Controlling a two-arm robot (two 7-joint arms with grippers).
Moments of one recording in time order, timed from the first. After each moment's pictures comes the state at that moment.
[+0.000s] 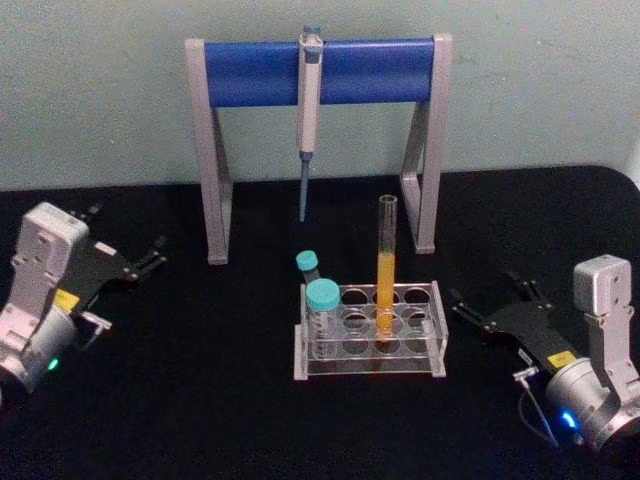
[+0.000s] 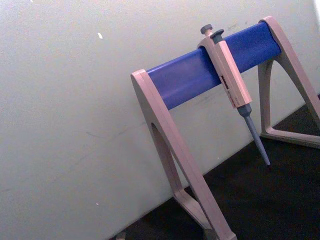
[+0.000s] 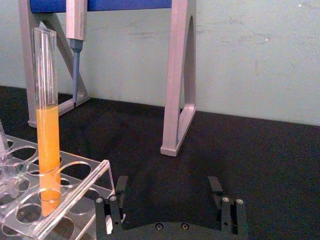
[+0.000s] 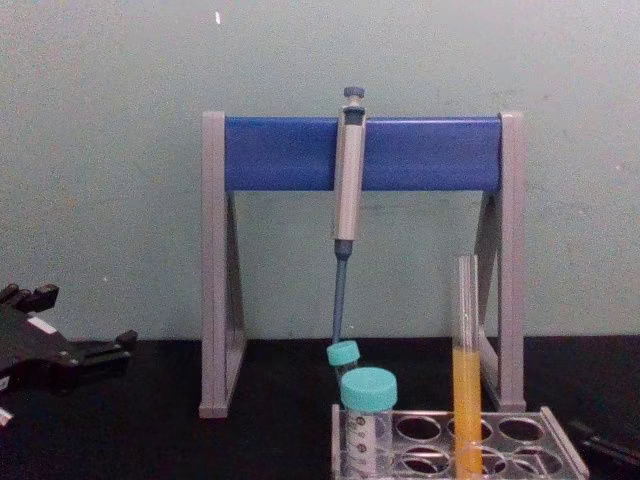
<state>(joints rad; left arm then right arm) -0.20 0.60 0.45 -1.41 -0.25 -0.12 0.03 0.02 0.30 -0.18 -1.38 0.27 -0.12 0.24</state>
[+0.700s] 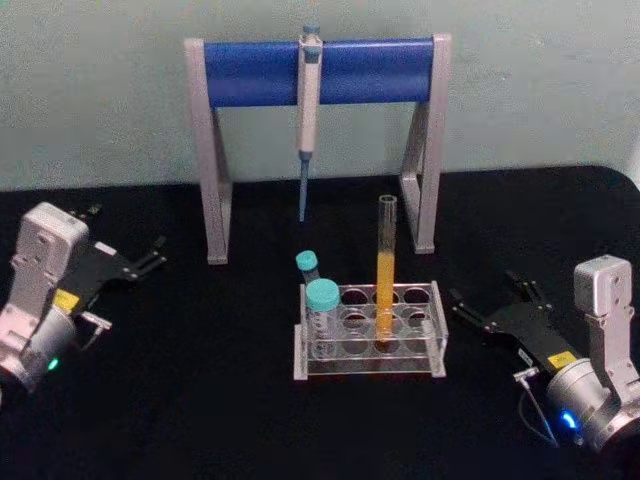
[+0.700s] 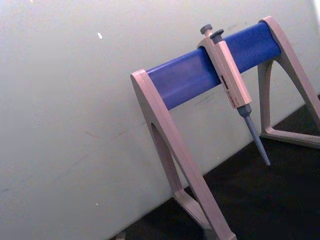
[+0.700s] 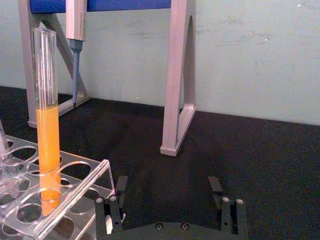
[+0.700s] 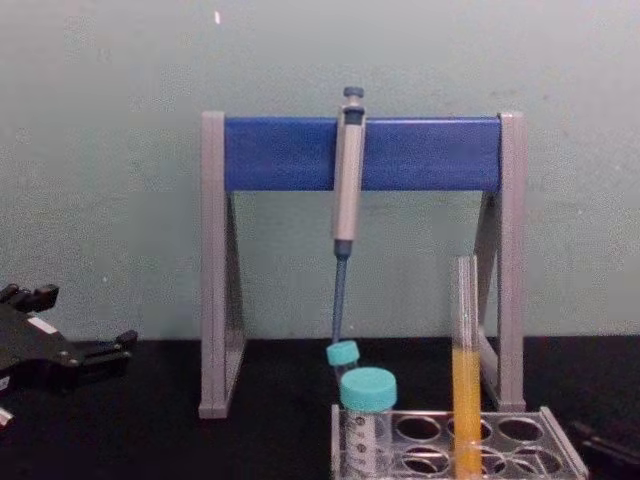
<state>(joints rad) -0.20 0.60 0.45 -1.41 -0.25 -0.12 0.03 0.02 0.30 -0.18 -1.38 0.27 -0.12 0.24</state>
